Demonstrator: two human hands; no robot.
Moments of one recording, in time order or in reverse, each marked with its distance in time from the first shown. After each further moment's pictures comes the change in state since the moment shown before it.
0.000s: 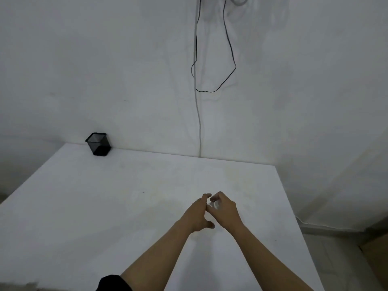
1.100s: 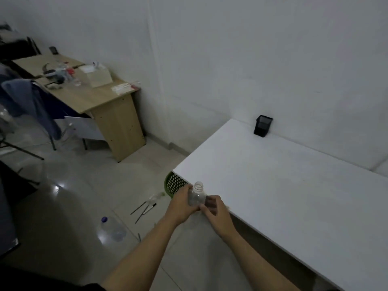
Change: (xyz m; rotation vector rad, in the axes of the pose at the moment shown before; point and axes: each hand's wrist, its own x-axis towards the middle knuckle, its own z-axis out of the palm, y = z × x) left_hand -0.447 -0.353 -0.192 -0.230 0.782 -0.399; right_hand -0.272 -0.189 0.452 0.201 -0.626 -0.298
